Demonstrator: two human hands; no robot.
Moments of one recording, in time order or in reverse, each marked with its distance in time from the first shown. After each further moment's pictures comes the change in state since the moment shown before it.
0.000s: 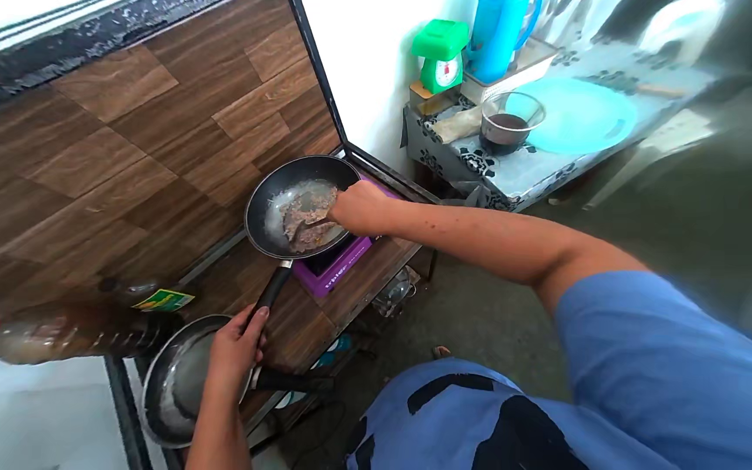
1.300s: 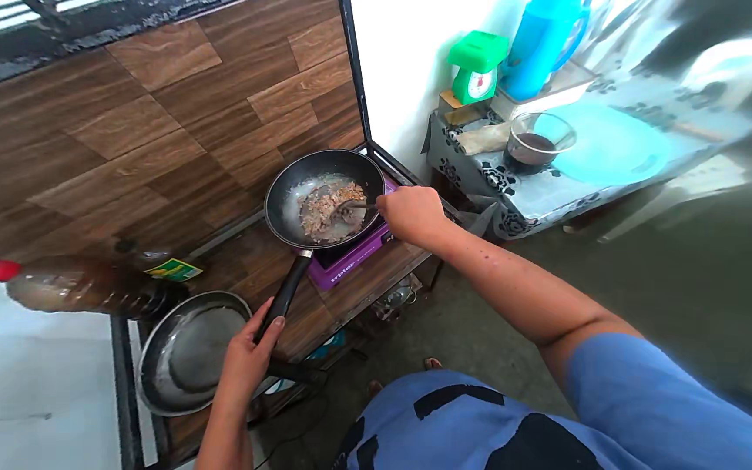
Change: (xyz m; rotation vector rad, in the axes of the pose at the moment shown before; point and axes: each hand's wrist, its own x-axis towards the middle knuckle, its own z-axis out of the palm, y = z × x) left_hand -0.035 -0.030 0.017 -0.055 0.042 0.187; right_hand -0.035 0.005 0.012 0.178 0.091 0.402
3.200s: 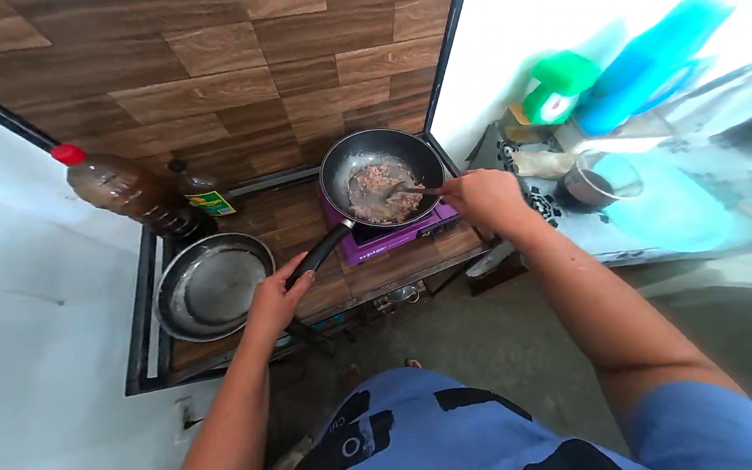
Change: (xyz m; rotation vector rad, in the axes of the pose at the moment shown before) left_hand 0.013 -0.008 -0.005 0.050 0.047 -0.049; right_hand 0.020 0.011 -0.019 -0.146 -0.003 -0.151
